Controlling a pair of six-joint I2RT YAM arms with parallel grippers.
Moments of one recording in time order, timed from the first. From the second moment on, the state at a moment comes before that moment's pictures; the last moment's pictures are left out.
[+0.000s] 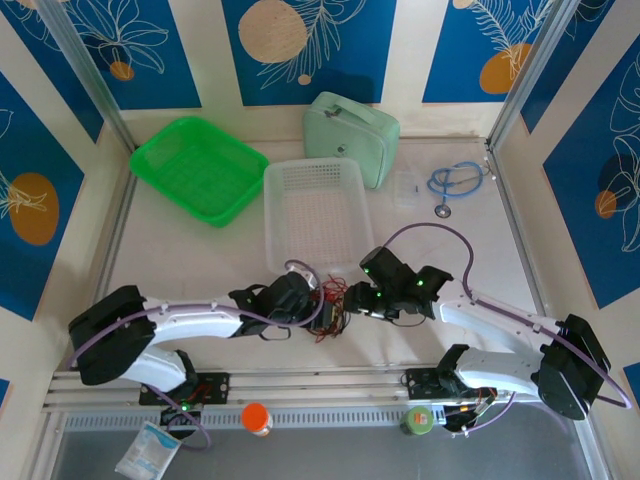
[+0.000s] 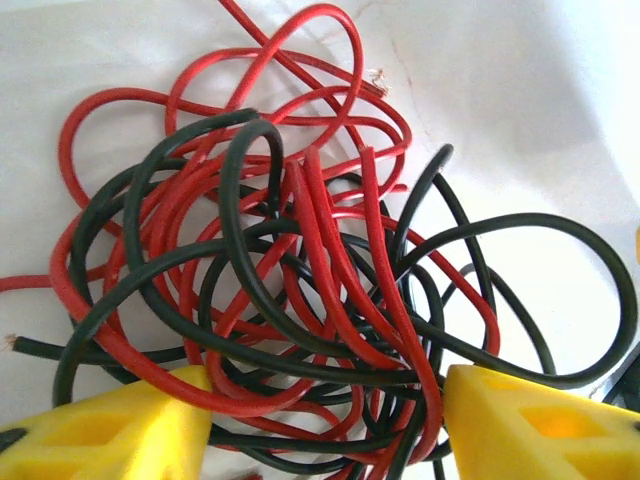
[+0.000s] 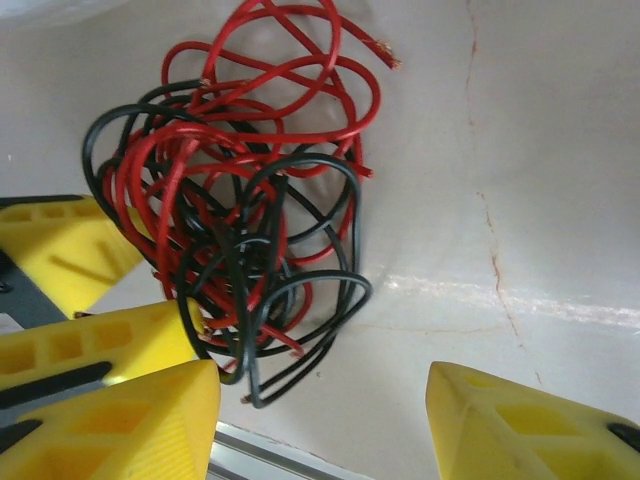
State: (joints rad) left arm -1.06 1.42 0.60 0.01 0.05 -0.80; right arm 0.82 1.11 0.70 -0.68 -0.15 0.95
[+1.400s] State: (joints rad) left arm -1.05 1.24 0.88 -0.40 -0.05 -0.64; right arm 0.83 1.13 0.67 -0.84 -0.09 0.99
